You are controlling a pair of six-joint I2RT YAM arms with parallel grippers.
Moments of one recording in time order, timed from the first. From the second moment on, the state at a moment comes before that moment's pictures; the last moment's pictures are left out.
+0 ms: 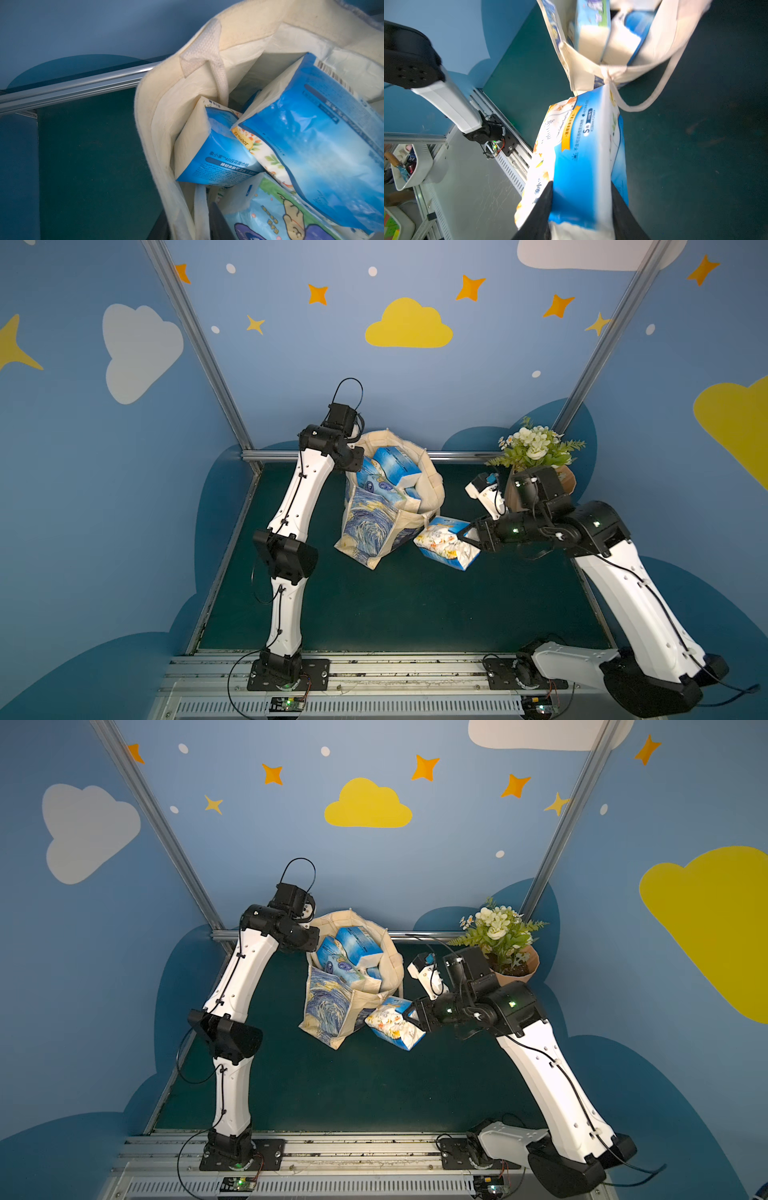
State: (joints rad) left arm -0.29 2.17 2.57 -1.31 -0.08 -0.10; right arm 0.55 1.23 1.70 -1.27 -0.39 0.10
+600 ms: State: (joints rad) left arm -0.29 2.17 2.57 -1.30 -0.06 -0.10; right arm 0.52 1.79 2.13 -0.89 -0.44 0.02
